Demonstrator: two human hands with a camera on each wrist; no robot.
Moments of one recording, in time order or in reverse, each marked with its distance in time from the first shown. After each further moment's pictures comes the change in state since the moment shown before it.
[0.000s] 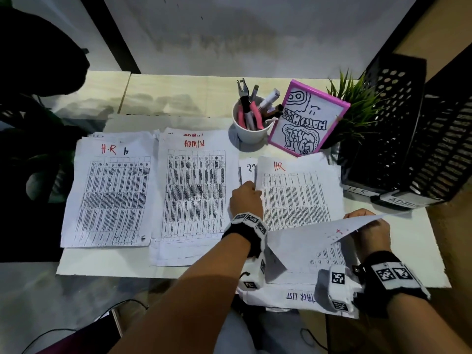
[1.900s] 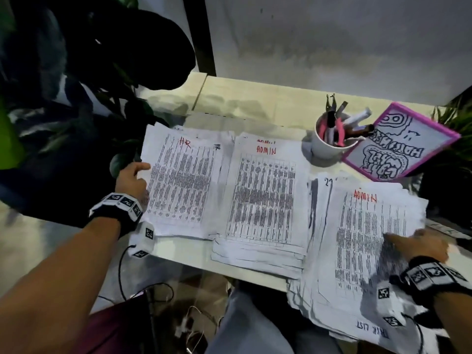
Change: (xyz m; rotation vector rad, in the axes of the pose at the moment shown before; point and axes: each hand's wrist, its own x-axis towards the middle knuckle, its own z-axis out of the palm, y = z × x) left_hand 0.060 -0.238 -0.317 -0.139 0.358 -0.280; right_hand 0.011 -0.027 0.082 -1.081 0.170 0.107
